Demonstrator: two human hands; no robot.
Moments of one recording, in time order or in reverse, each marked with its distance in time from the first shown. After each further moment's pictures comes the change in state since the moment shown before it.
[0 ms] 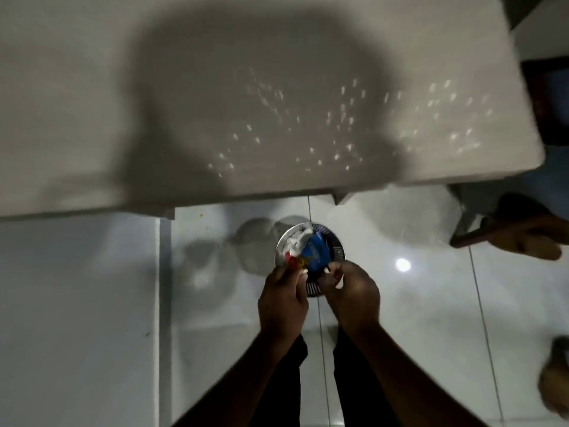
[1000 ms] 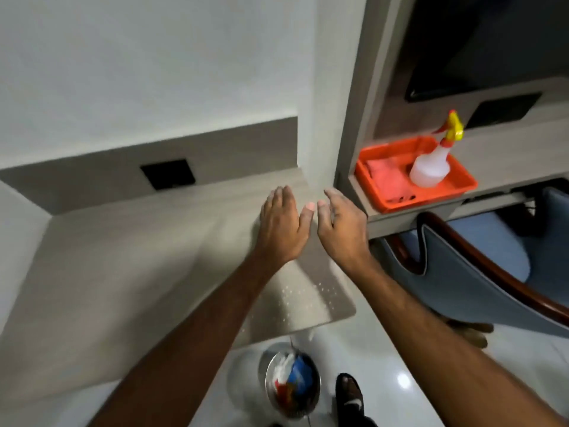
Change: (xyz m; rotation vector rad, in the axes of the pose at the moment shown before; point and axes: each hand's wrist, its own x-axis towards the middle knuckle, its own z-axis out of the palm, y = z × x) left_hand 0.116 0.336 -0.347 0.048 0.273 0.581; right_hand 0.085 -0.306 -0.365 0.105 0.508 -0.439
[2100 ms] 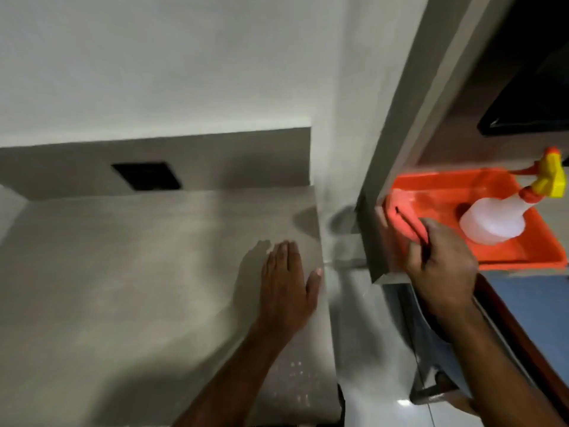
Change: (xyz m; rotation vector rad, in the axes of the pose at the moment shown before) left_hand 0.039 -0.016 0.124 0.111 -0.014 -0.246; right_hand 0.126 0.202 -0.010 -0.299 0.189 -0.246
